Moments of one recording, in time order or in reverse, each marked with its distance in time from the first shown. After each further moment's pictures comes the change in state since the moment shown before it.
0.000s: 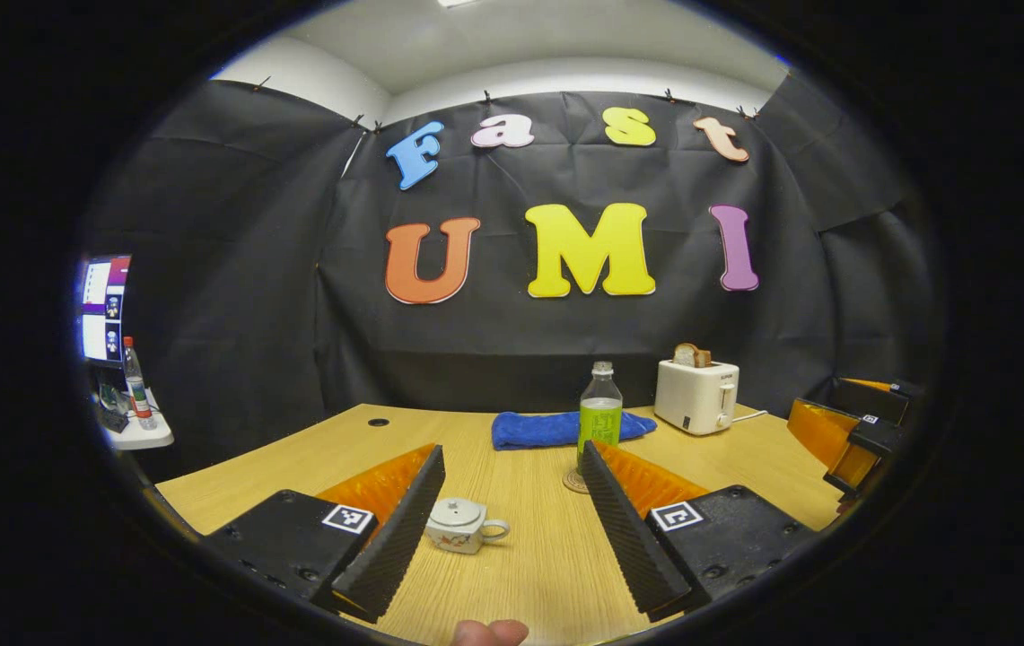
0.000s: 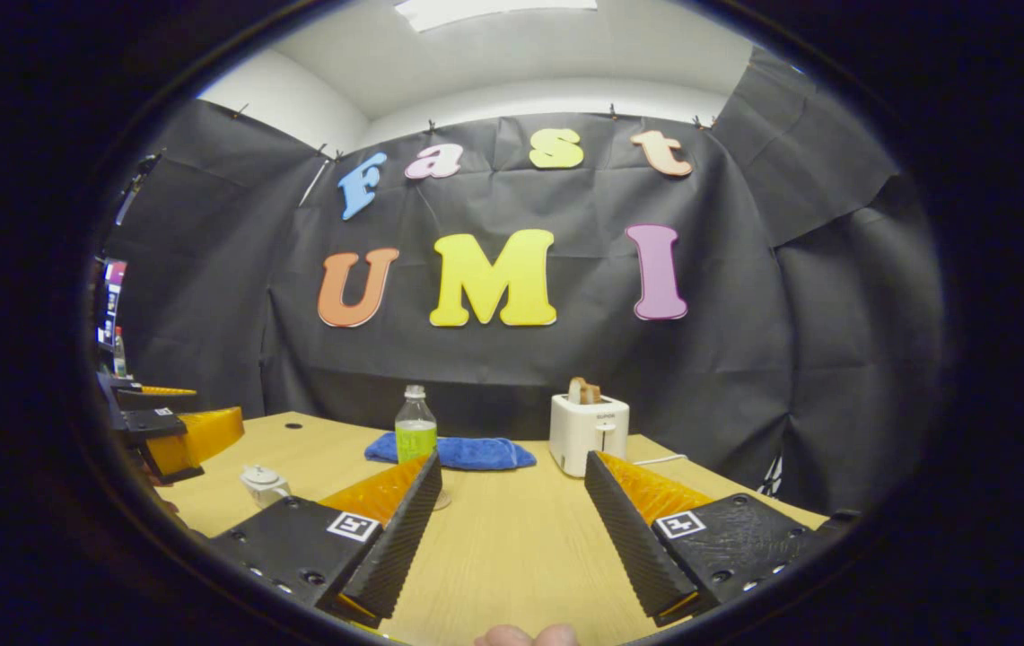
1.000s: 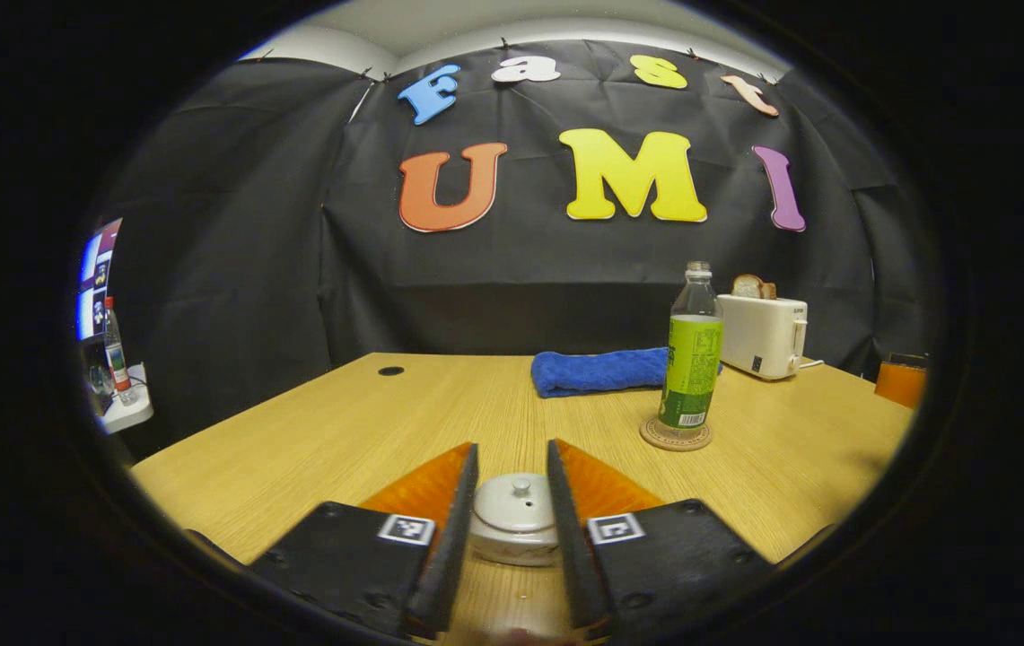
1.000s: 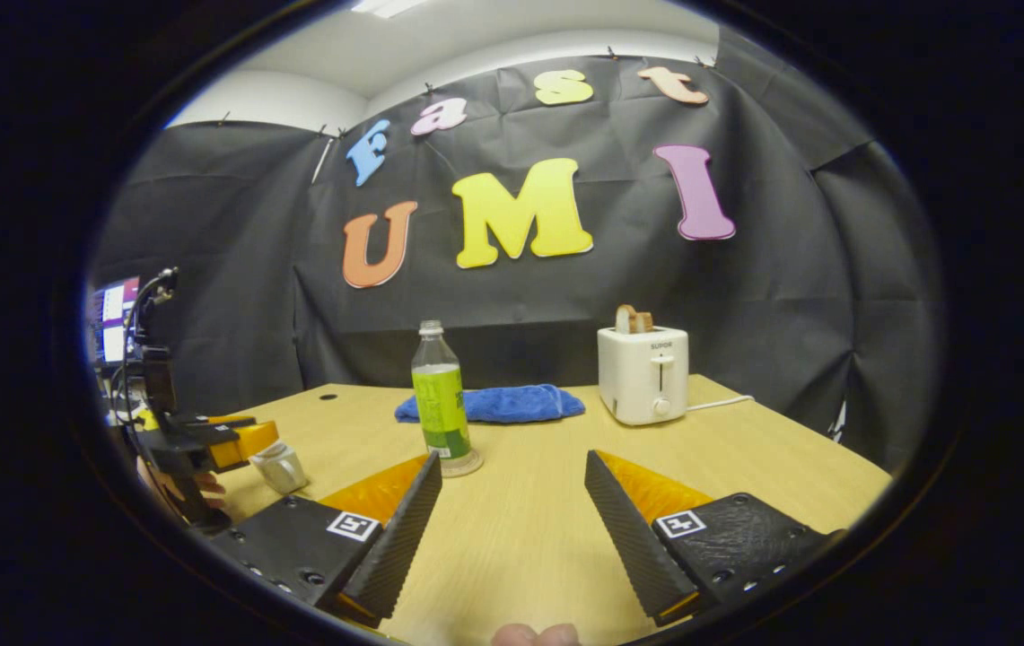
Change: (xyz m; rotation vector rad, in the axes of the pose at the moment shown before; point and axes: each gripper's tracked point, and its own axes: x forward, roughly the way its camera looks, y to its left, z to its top) left arm 0.084 0.061 -0.089 0.006 0.147 0.068; right arm 0.059 0.008 -0.069 0.089 0.176 0.149
